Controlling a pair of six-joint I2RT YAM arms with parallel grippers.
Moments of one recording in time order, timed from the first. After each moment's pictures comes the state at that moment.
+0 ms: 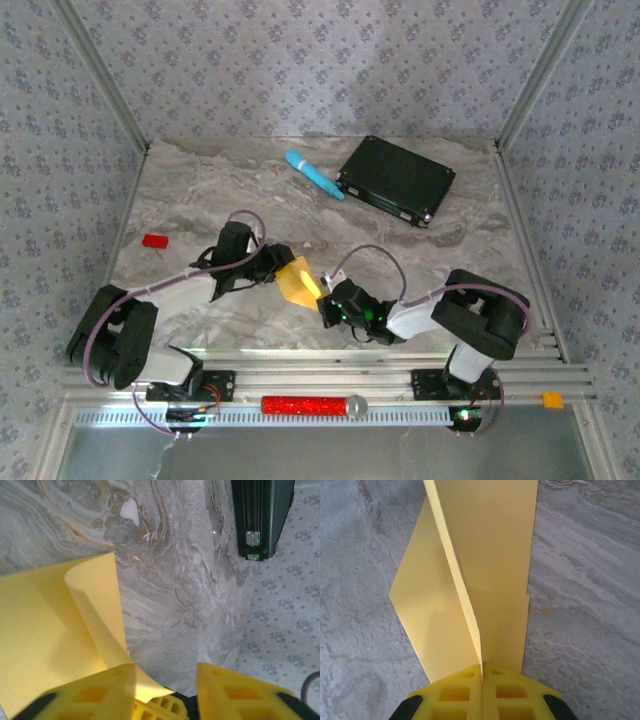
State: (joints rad) left arm -0.48 1.37 0.56 0.13 0.51 -1.12; right arm 1.04 1.64 0.46 0.53 0.12 0.50
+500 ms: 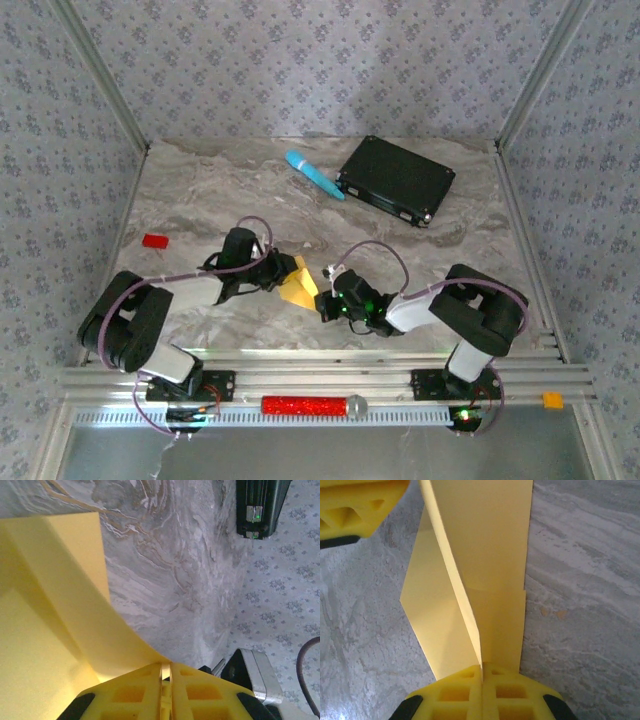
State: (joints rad) left arm -0.50 1.48 0.51 0.32 0.60 -1.18; right arm 0.98 1.66 0.49 0.51 -0.04 0.63
